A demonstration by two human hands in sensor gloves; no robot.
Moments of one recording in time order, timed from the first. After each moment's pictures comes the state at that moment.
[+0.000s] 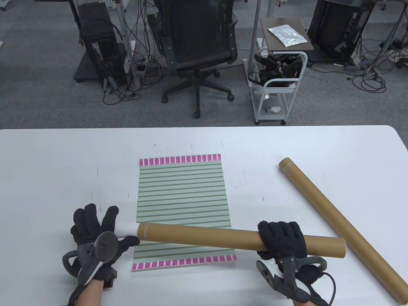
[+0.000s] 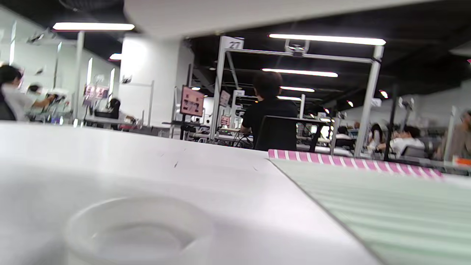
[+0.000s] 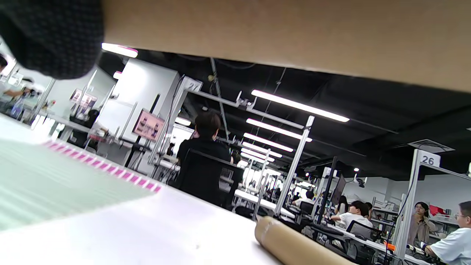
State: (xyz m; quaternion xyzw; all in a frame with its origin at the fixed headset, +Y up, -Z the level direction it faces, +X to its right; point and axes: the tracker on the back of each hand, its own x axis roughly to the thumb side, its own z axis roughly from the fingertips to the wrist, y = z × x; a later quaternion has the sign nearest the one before) left_hand -0.307 -0.725 -0.271 0.12 0.11 0.12 0.98; right_hand 0.156 -0.682 -0.231 -0.08 0.29 -0.95 0.10
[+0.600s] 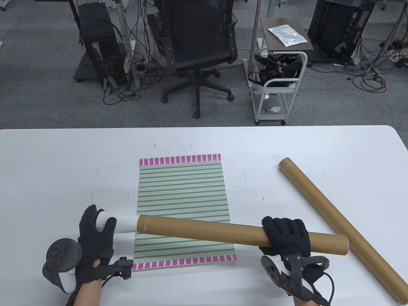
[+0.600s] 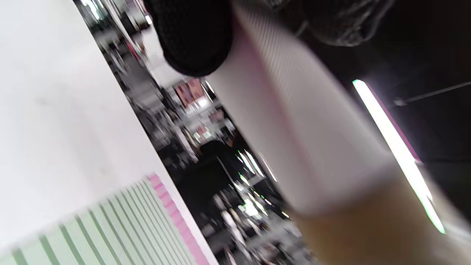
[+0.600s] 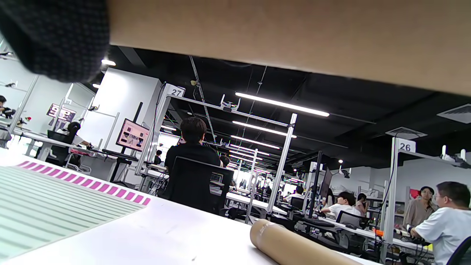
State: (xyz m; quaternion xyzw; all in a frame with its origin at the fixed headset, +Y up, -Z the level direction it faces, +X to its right) left_hand -0.308 -0.706 -0.255 0.17 0.05 0.51 0.84; right_hand 0.163 -0.681 -0.236 -0.05 0.29 -0.95 0.09
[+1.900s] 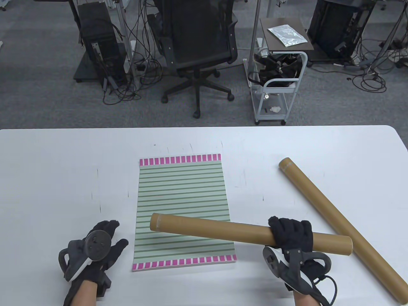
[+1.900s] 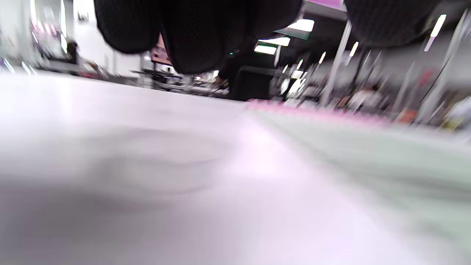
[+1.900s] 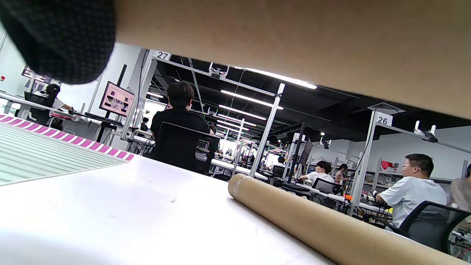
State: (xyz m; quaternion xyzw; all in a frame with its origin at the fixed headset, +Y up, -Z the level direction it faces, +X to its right) left_hand -0.320 -0.743 -0.276 0.00 0.06 0.01 1.00; right_hand 0.175 -0.696 -0.250 -0.02 0.22 -0.97 0.11
